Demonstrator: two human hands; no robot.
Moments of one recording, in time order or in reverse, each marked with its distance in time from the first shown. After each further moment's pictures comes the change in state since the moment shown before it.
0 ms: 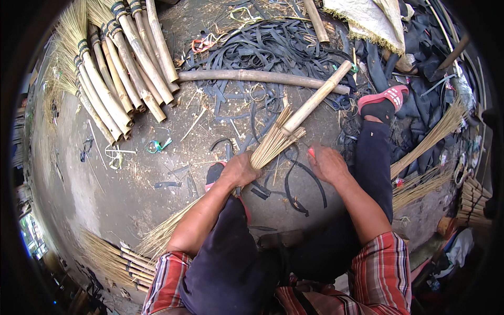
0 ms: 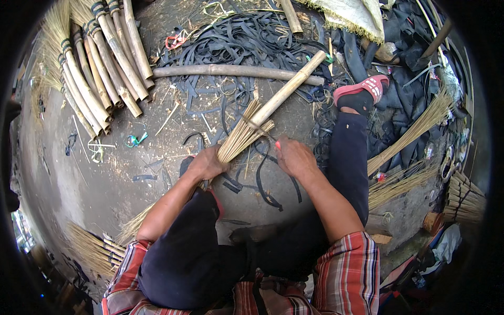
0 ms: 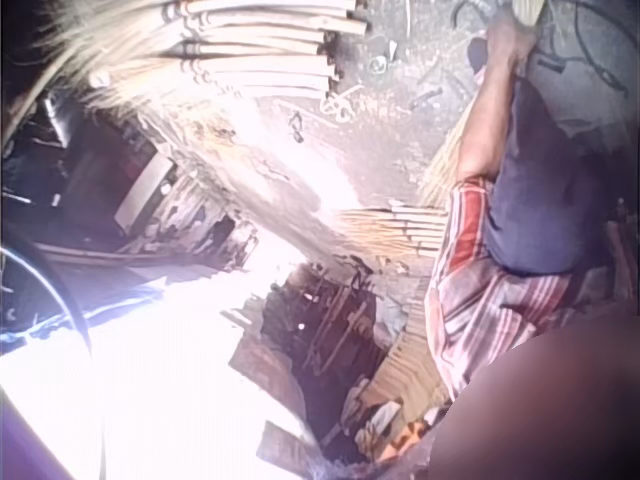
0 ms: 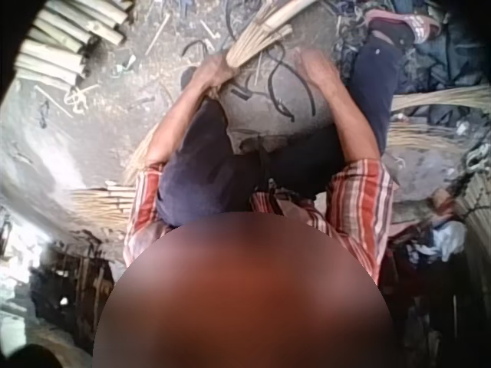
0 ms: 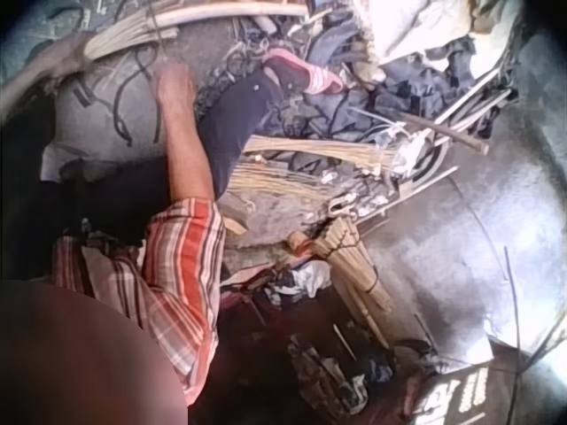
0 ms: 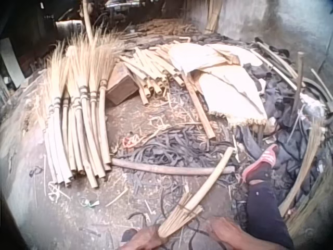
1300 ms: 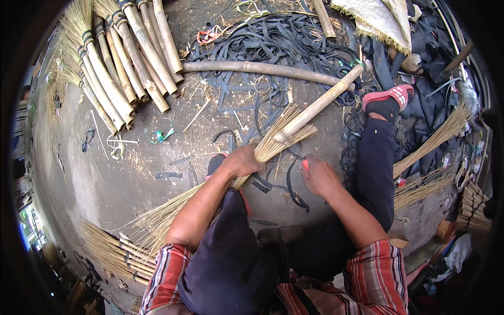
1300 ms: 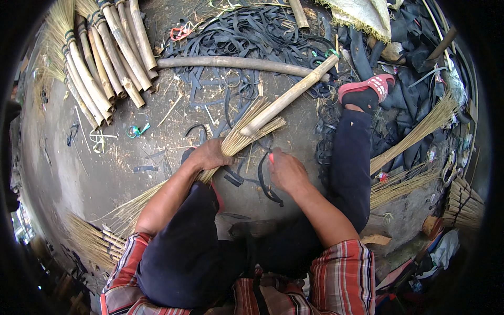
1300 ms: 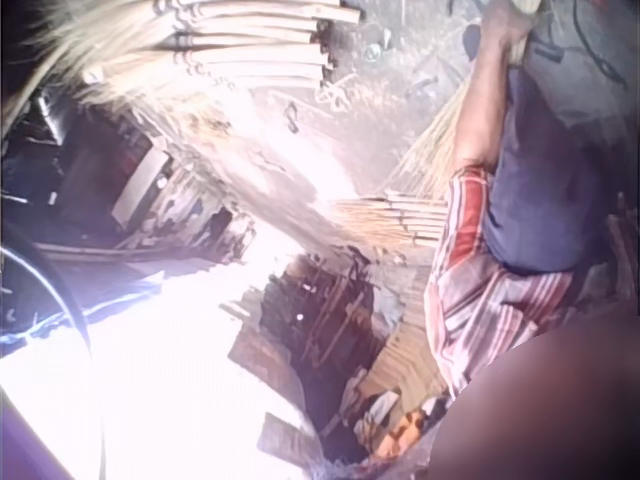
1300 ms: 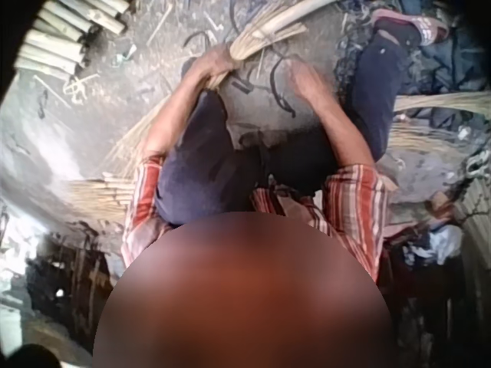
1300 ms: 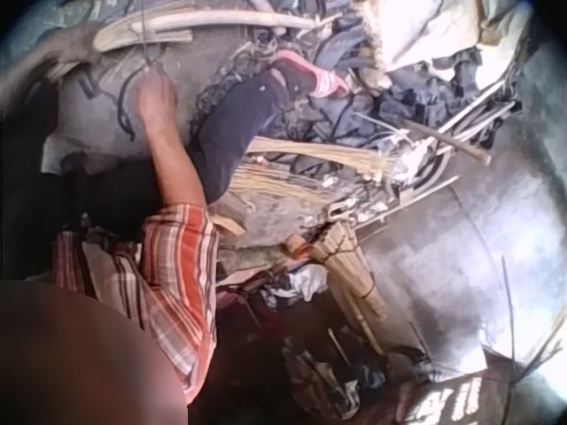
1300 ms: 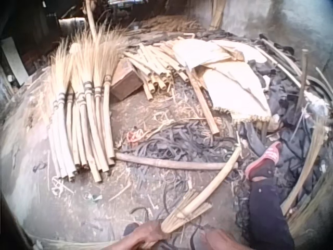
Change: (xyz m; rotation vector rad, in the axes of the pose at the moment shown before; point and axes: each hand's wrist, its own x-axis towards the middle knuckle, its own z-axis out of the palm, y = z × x) left_hand -0.003 -0.004 0.004 -0.005 0.002 0.102; right_hand -0.038 -0.019 0.030 0.048 -0.119 -0.006
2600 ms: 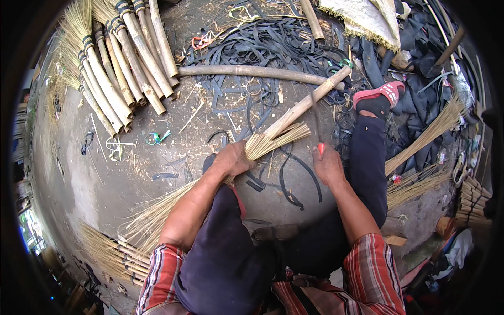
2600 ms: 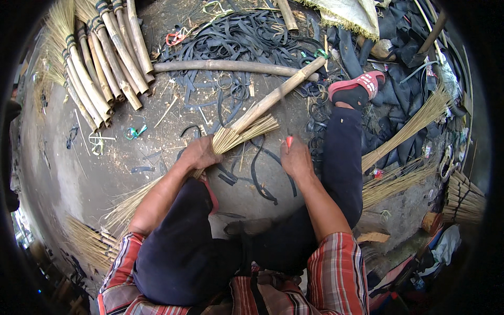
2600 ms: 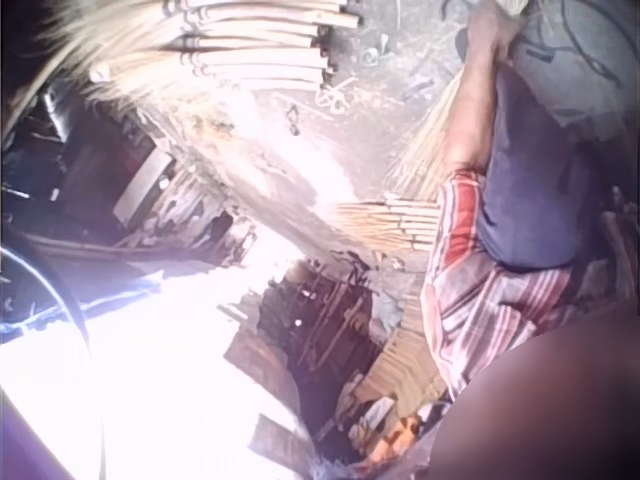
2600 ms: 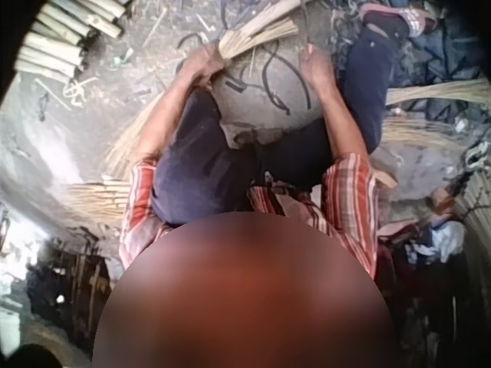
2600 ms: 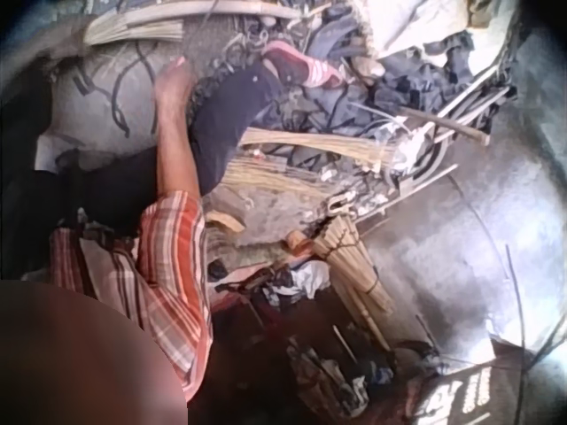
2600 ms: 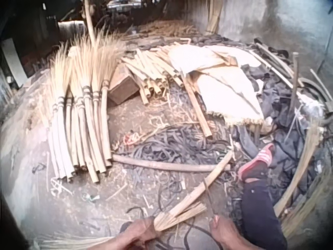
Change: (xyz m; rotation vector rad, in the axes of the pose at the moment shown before) left_hand -0.012 0.022 -0.015 0.175 0.059 -0.068; right_hand 0.003 0.032 -0.016 0.263 0.390 0.219
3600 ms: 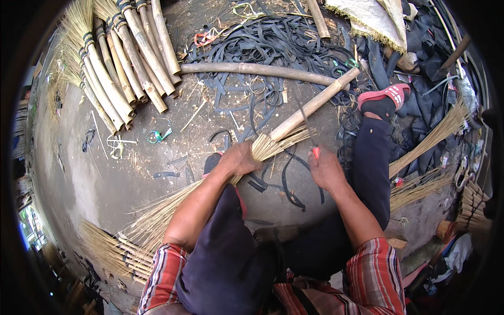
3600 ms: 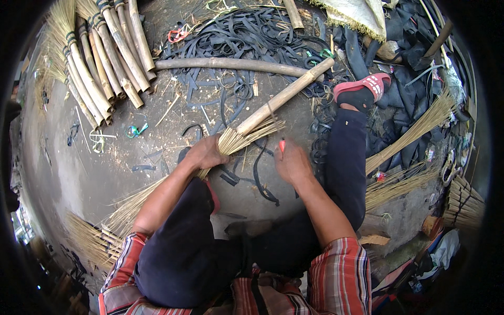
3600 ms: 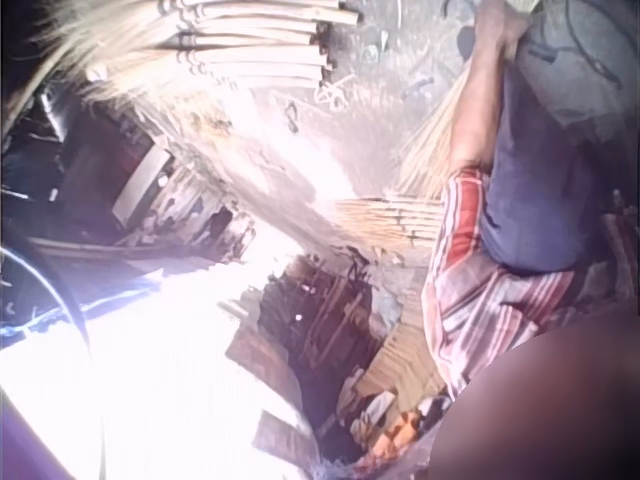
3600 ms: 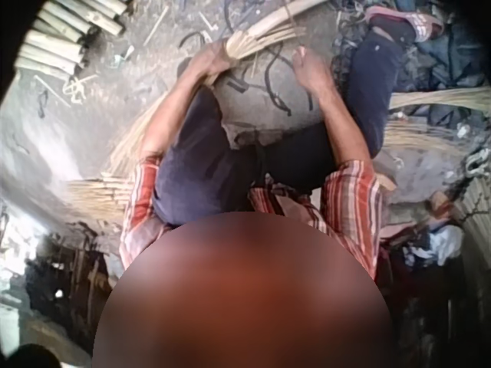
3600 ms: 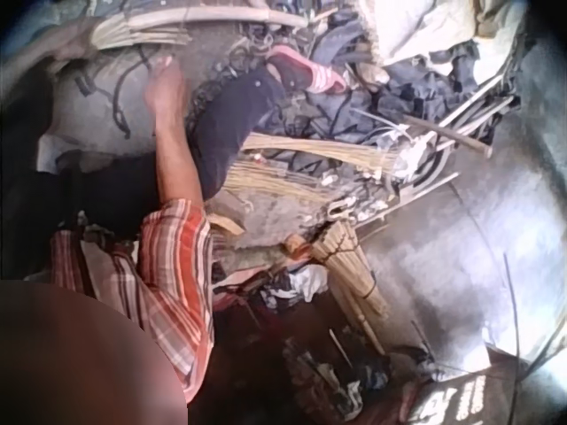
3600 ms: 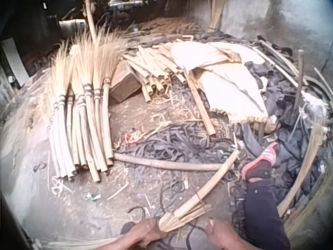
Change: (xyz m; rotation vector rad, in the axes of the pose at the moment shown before) left_hand 0.011 -0.003 0.006 -0.143 -0.101 0.012; right_hand -0.008 -0.024 -0.004 -0.072 -0.118 -0.084
